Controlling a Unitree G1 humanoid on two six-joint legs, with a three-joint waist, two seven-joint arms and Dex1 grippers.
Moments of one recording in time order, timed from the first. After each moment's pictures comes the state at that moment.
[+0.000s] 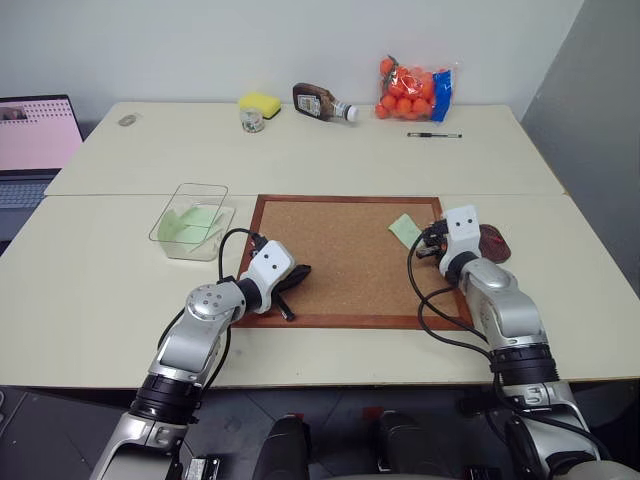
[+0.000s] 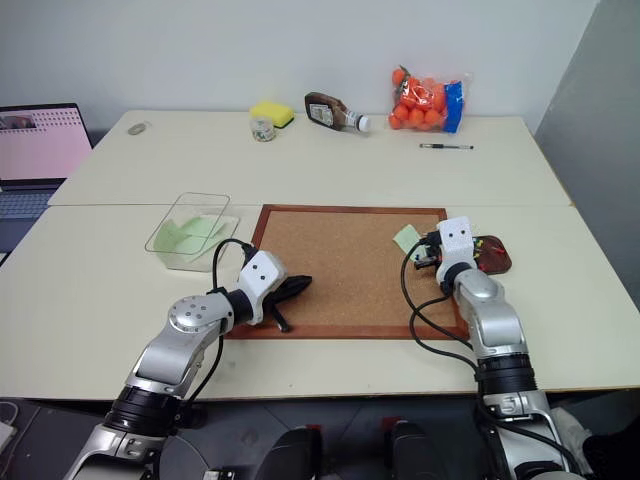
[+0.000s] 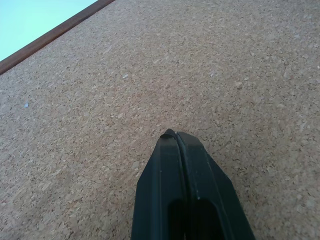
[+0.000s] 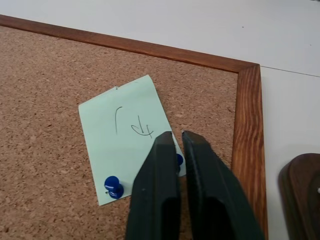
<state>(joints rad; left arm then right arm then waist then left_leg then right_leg) -0.32 0.48 -0.15 0.04 -0.07 0.28 -0.71 -0.48 -0.26 -0.02 0.16 0.11 0.48 0.24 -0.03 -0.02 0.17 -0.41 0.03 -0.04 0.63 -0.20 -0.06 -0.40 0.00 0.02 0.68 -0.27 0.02</state>
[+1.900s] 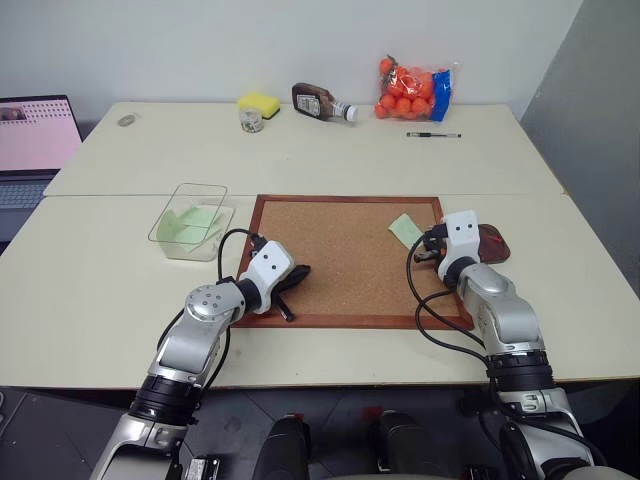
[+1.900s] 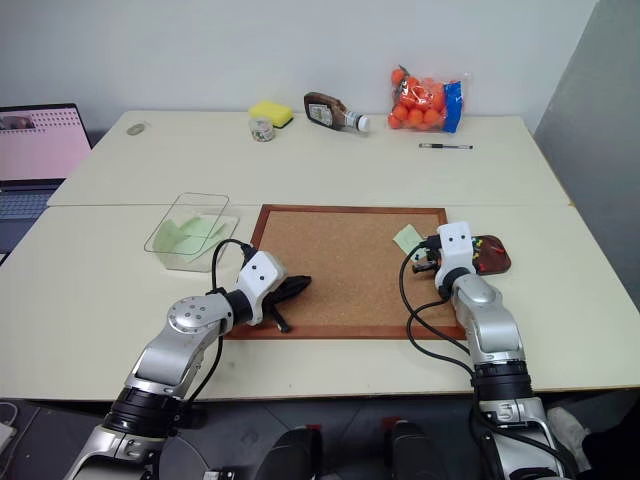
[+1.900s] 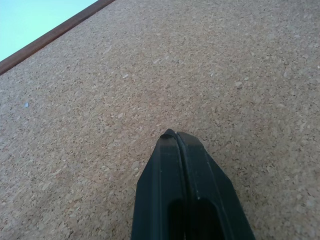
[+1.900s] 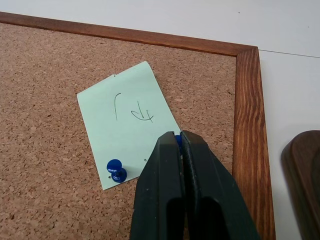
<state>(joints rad) -0.31 0.48 -0.15 0.03 -0.07 0.28 -0.71 -0.45 -0.22 -0.04 0.12 0.10 0.51 0.22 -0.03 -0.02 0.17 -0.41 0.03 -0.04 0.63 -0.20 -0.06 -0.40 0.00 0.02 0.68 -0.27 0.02</state>
